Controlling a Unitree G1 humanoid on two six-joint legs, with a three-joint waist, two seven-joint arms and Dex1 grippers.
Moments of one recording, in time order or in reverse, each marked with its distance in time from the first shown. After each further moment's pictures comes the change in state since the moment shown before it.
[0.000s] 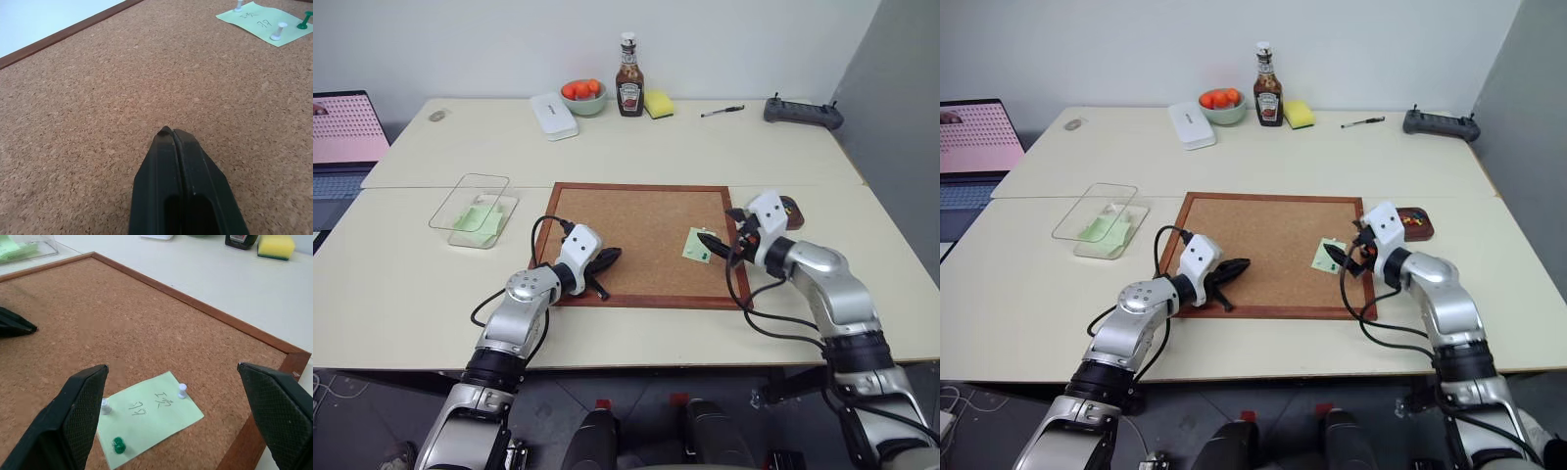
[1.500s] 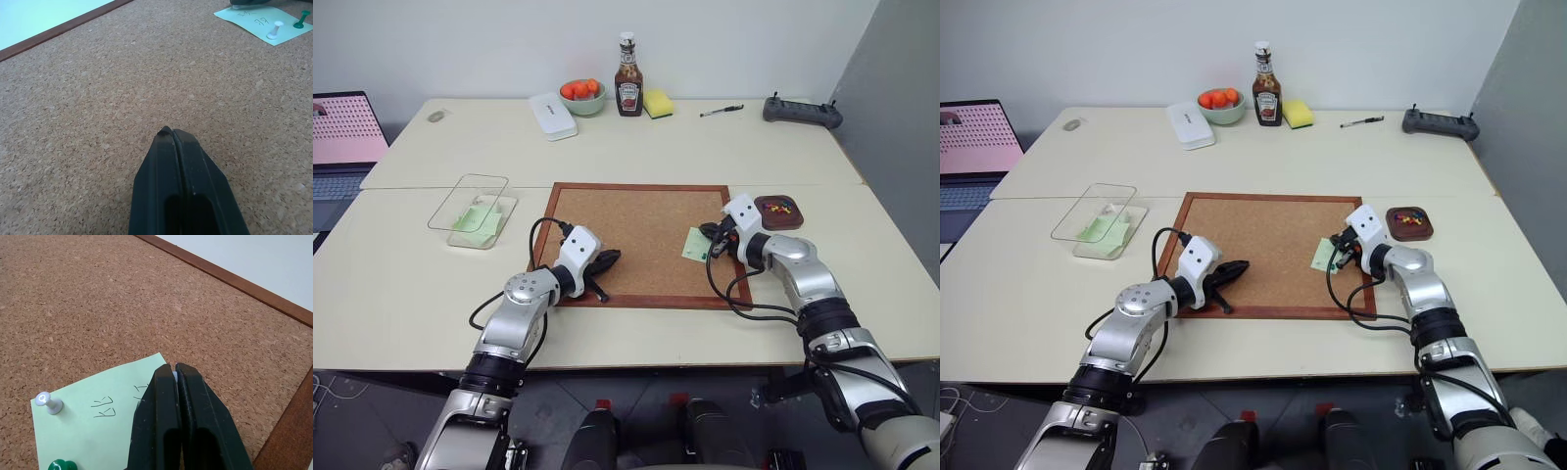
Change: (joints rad) left arm 0.026 -0.003 0.008 -0.057 0.001 0.050 0.001; right arm -0.147 0.073 0.016 0.410 -0.102 -0.234 0.059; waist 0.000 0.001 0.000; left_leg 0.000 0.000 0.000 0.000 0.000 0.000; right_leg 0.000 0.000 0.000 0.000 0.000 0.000
